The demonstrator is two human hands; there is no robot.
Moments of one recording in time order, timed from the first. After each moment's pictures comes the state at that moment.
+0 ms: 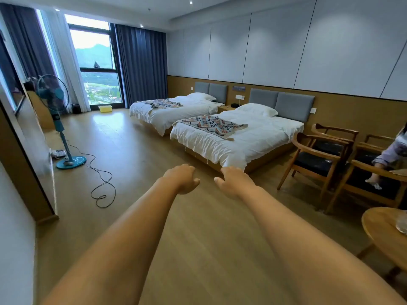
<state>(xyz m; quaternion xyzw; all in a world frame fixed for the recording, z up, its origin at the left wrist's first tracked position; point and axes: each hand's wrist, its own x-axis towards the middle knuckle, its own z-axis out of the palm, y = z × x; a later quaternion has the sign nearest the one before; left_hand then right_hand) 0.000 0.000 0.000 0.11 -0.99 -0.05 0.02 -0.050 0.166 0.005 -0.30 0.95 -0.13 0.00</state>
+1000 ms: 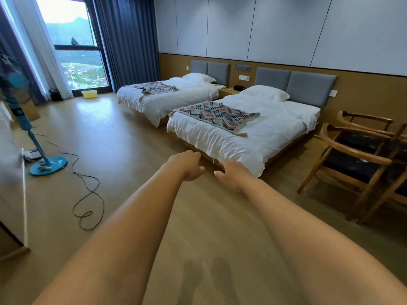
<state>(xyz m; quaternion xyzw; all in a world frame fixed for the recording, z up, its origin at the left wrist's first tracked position) -0.346 -0.253 -0.010 0.07 -1.00 -0.04 0.00 -0.401 -0.100 -0.037 -0.28 0.94 -0.16 0.05</state>
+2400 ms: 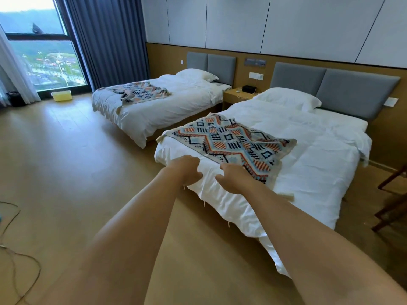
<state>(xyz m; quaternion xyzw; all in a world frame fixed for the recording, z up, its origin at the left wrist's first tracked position) -1.159 -0.670 -0.040 0.06 -1.00 -0.02 -0.02 -1.209 -0.519 -0.060 -0.25 0.96 -0.11 0.09</state>
